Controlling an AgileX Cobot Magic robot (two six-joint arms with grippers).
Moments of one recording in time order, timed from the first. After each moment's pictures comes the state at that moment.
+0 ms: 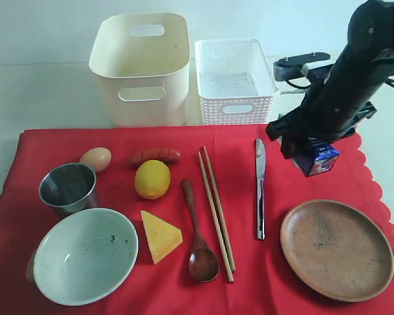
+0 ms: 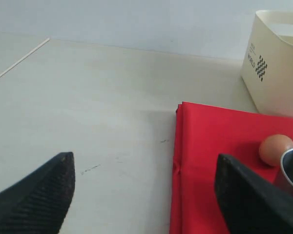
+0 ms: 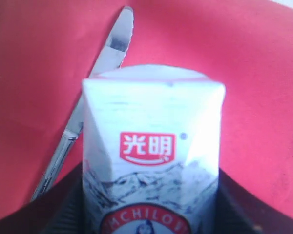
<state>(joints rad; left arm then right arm) 0.08 0.01 0.00 0.10 0.37 -0.15 0.28 1.82 -1.11 0.12 0.73 -0.11</state>
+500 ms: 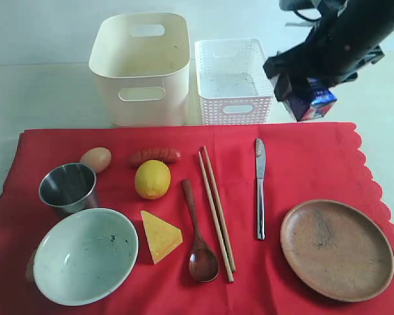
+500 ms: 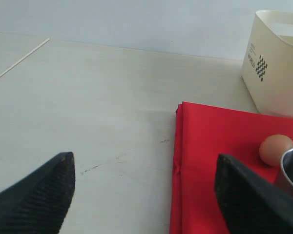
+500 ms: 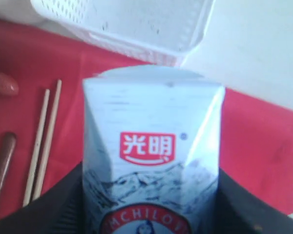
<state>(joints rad) 0.08 0.01 0.00 0.10 0.37 -0.15 0.28 1.71 -1.27 0.17 0.81 -0.11</state>
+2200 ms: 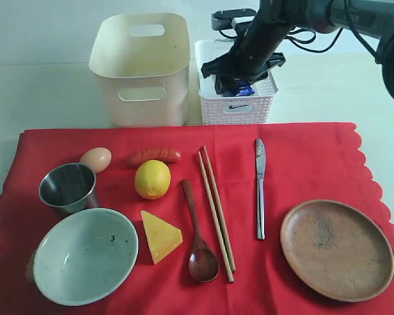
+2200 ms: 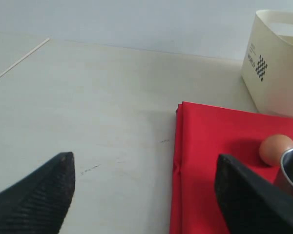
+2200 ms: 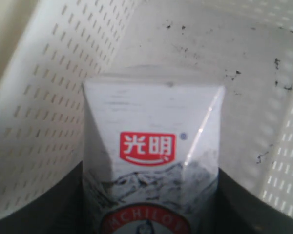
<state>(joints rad) 0.08 0.01 0.00 0.10 0.37 -0.15 0.32 2.44 -2.07 0.18 0.86 -0.11</state>
